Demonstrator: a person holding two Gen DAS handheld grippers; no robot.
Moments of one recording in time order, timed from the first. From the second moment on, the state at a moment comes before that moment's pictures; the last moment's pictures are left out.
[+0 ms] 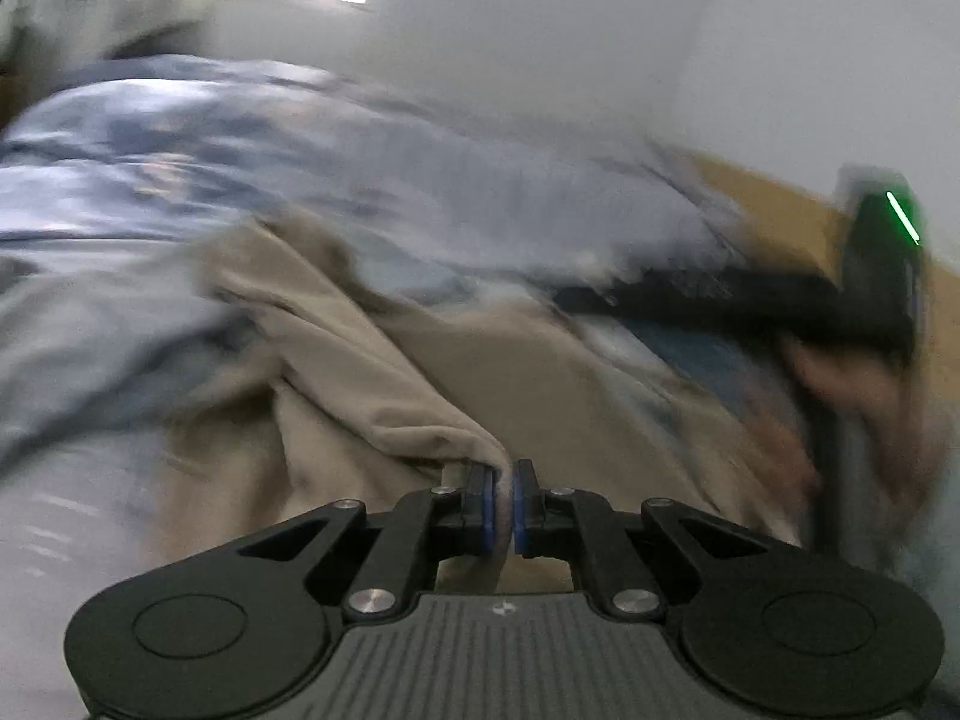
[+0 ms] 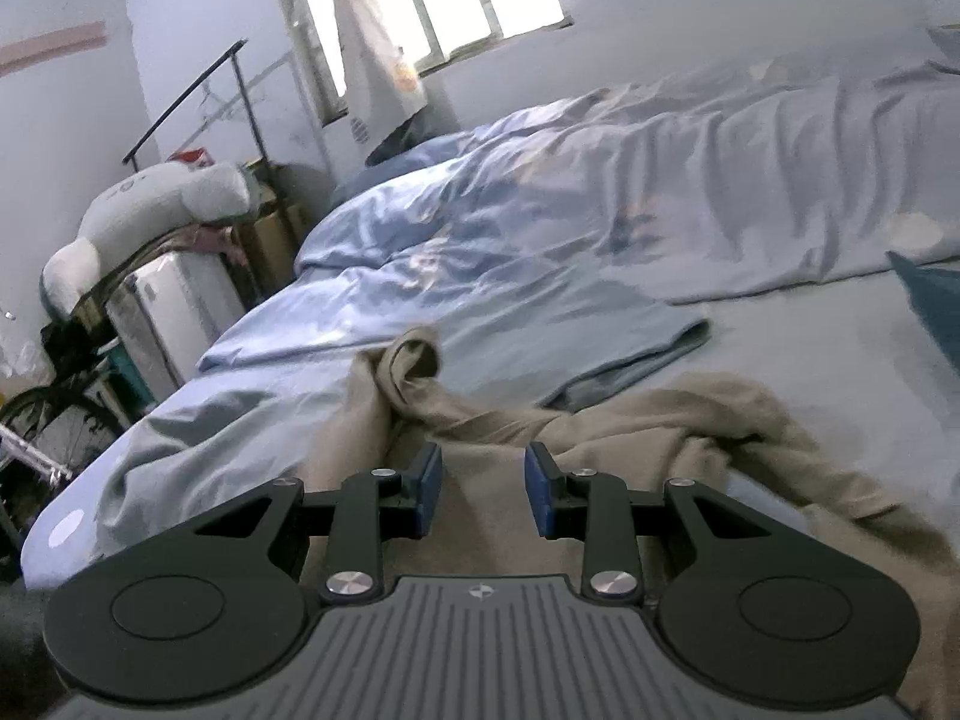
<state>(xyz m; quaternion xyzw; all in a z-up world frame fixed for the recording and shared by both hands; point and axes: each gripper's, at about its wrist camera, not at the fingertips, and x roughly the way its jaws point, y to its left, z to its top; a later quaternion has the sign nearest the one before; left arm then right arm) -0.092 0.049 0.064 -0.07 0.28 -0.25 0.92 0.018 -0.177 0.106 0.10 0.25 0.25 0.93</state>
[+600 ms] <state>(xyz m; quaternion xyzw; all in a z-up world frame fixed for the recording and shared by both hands) -0.096 0.078 0.089 -0.14 0.24 -0.22 0.93 0.021 -0.179 0.099 0.08 0.27 0.26 0.92</state>
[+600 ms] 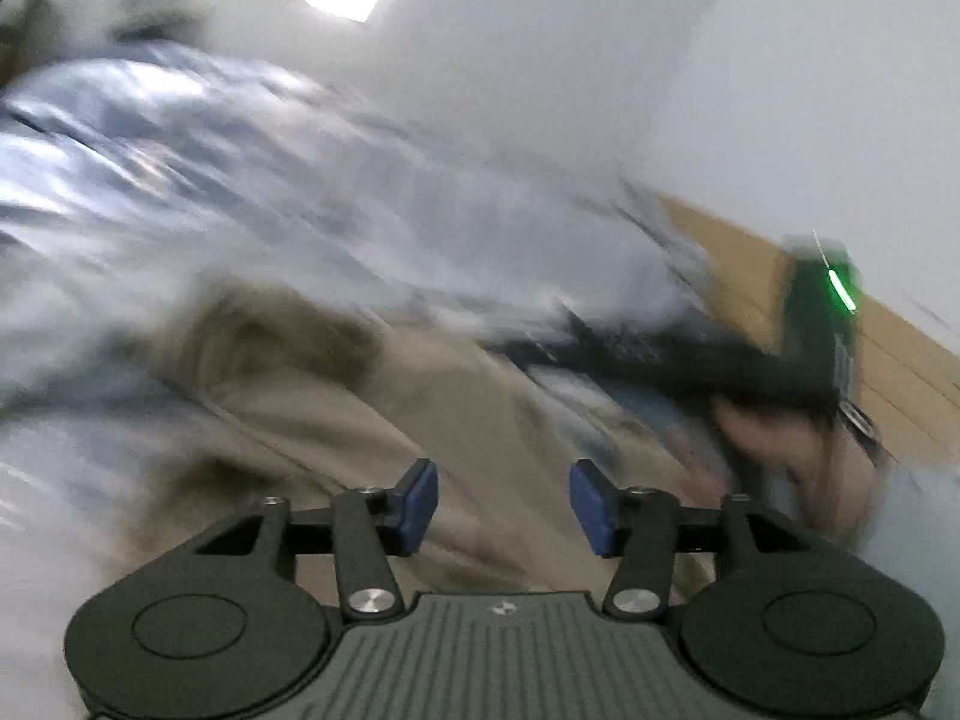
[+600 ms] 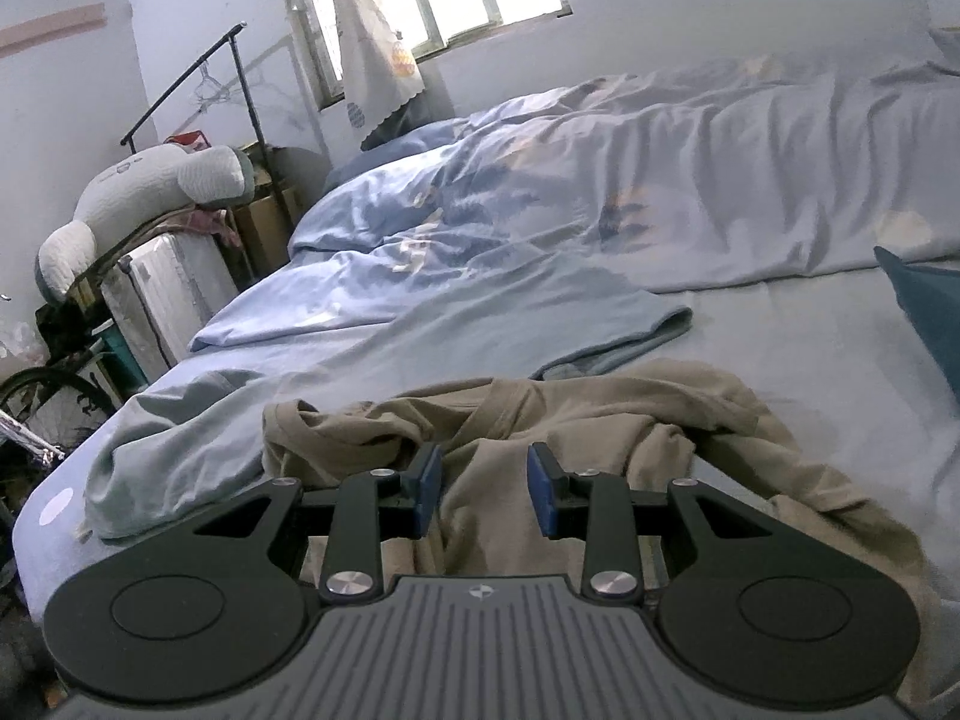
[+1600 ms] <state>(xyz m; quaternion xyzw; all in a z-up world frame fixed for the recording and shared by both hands) -0.023 0.179 0.083 -0.09 0.28 -0.03 0.96 0.024 -0.140 0.085 0.05 0.30 0.30 0.90</state>
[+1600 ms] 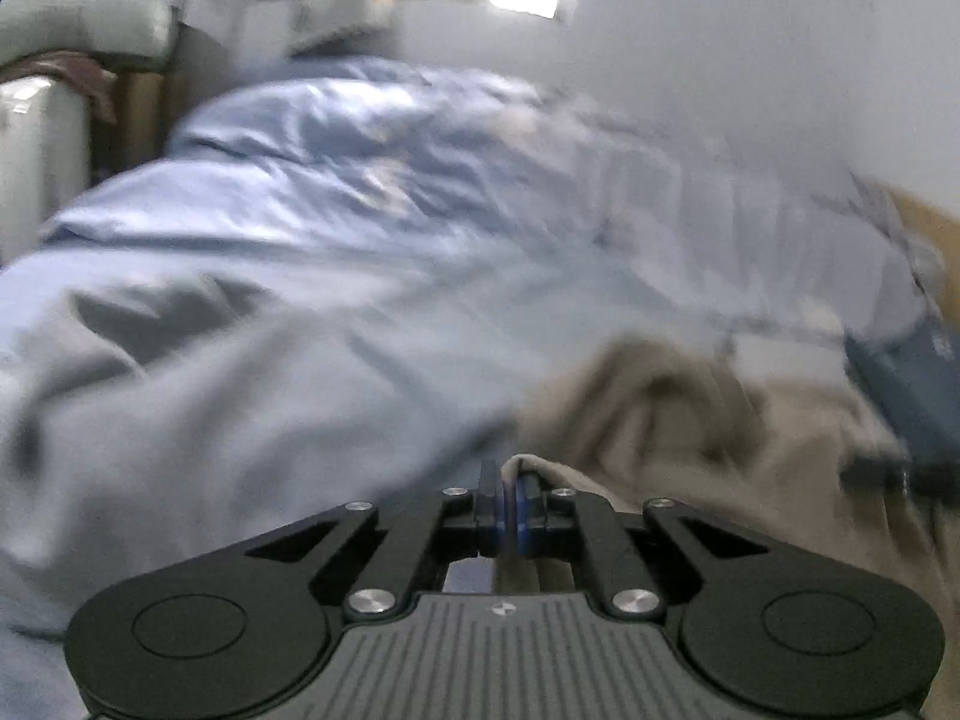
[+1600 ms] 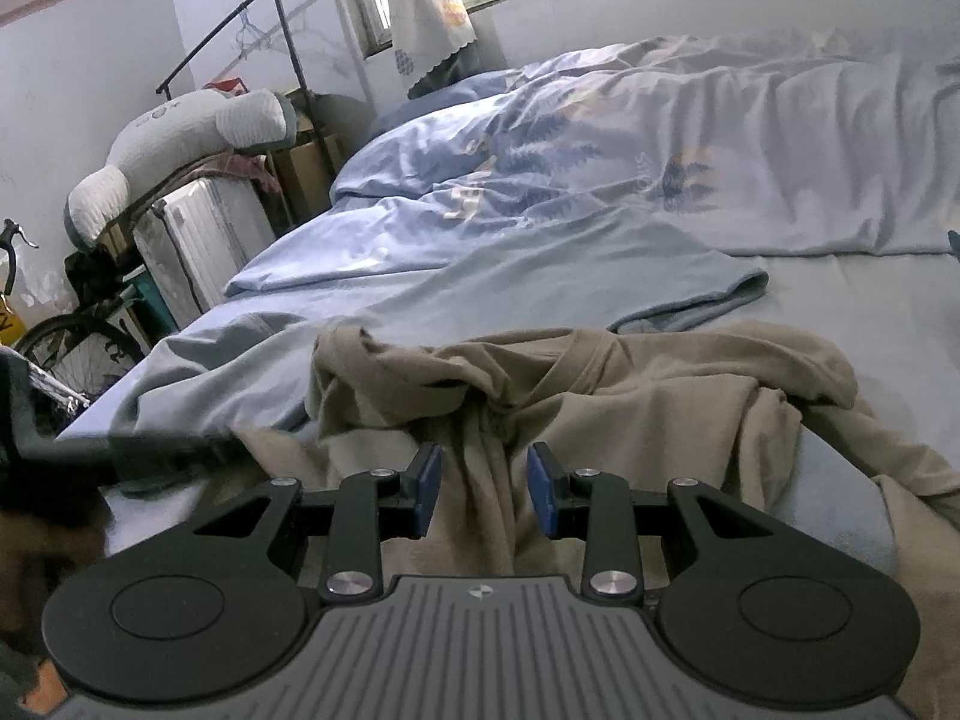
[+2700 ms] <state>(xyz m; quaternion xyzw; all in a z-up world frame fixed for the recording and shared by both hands) 0.032 0.317 0.199 -0.14 0.17 0.16 0.96 0.022 -0.142 0.088 0.07 0.30 0.32 0.90</state>
